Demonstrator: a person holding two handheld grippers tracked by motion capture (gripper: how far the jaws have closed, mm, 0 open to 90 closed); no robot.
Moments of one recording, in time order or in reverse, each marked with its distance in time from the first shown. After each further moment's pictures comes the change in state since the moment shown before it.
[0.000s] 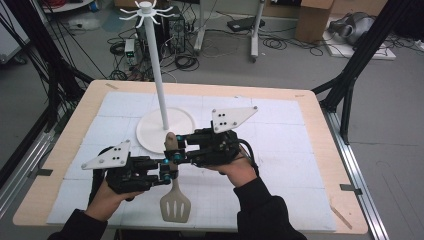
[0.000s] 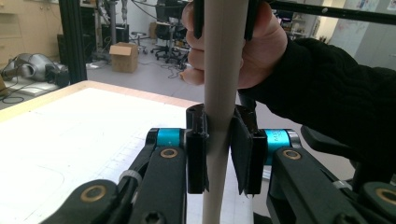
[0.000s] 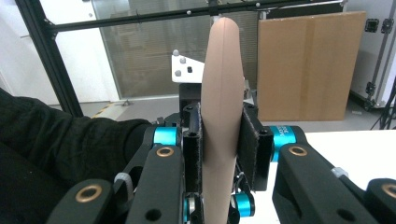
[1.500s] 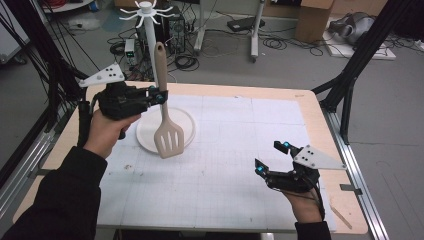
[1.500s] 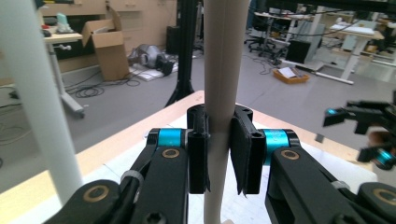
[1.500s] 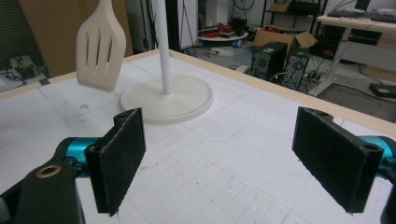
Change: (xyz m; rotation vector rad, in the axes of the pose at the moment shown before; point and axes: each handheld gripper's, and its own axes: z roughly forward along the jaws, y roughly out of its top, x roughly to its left) left arm 0.089 0.121 -0.002 0.059 0.421 -0.023; right arm 0.054 -0.093 -0.157 0.088 -0.929 0.064
